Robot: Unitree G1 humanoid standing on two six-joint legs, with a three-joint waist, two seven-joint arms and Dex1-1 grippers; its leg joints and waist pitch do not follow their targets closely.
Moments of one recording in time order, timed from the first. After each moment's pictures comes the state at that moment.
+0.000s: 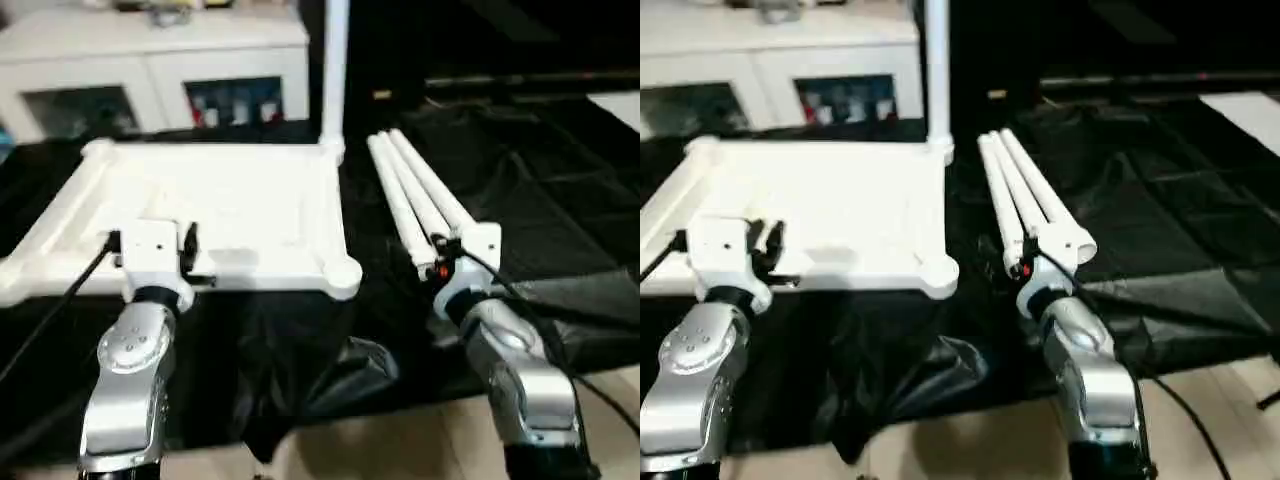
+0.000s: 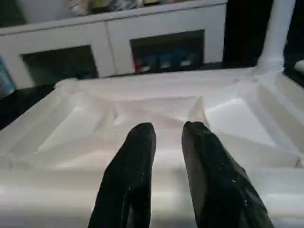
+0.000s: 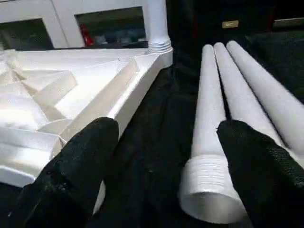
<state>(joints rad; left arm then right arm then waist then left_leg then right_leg) -0.11 0.09 0.15 -0.23 0.08 0.35 -0.06 -0.22 -0.07 -0.07 -0.08 0.15 0.43 0.27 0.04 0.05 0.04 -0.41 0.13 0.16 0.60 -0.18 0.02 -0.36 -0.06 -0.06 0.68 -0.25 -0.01</state>
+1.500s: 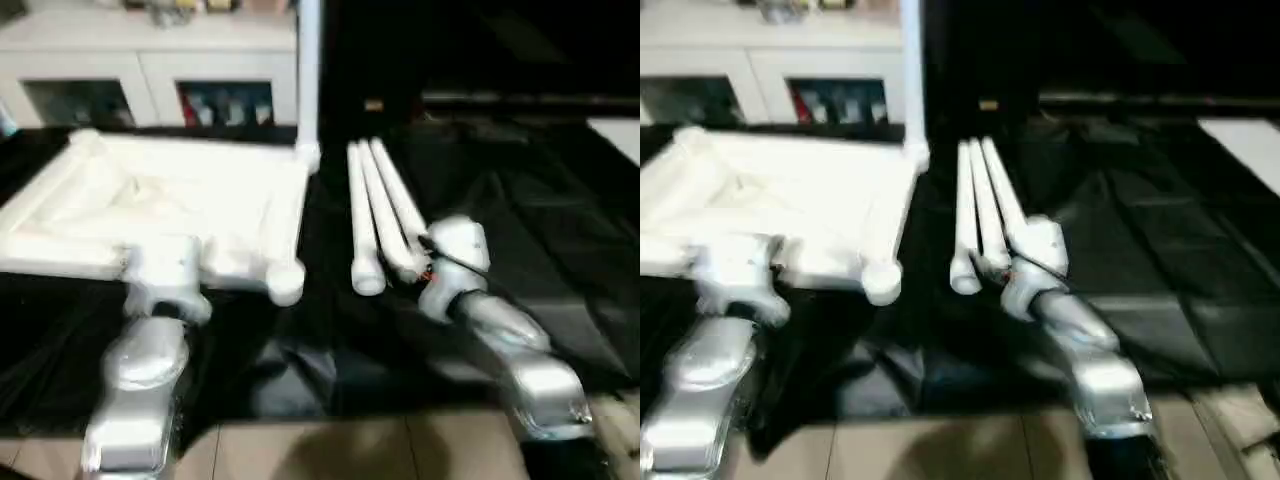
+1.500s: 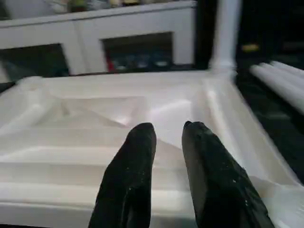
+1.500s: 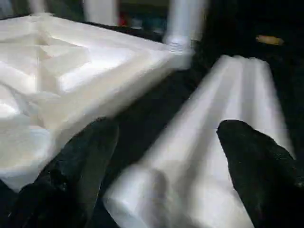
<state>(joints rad) -0.05 0.09 0.07 -0.29 0.06 0.36 -0.05 -0.21 -0.16 0.05 -0.07 0.13 0.43 0.36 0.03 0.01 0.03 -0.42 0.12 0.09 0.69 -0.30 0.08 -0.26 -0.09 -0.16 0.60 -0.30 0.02</state>
